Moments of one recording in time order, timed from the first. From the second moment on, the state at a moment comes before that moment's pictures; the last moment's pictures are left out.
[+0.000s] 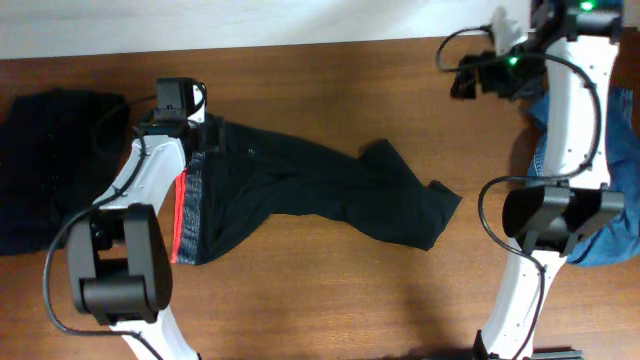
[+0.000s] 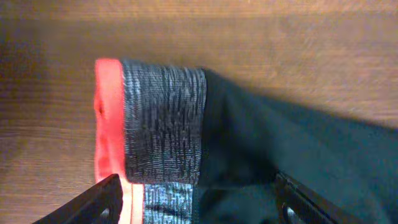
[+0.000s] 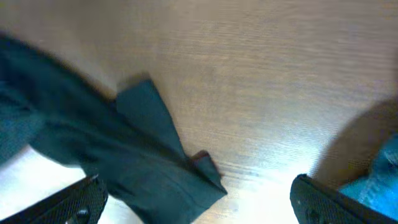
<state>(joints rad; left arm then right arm) -0.02 2.00 1.40 -0.40 -0.06 0.01 -0.14 2.30 2.58 -1.67 -0.28 -0.24</state>
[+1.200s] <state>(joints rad) -0.01 2.00 1.40 -0.27 0.00 0.04 0.08 2.30 1.91 -1.12 -0.34 -0.59</state>
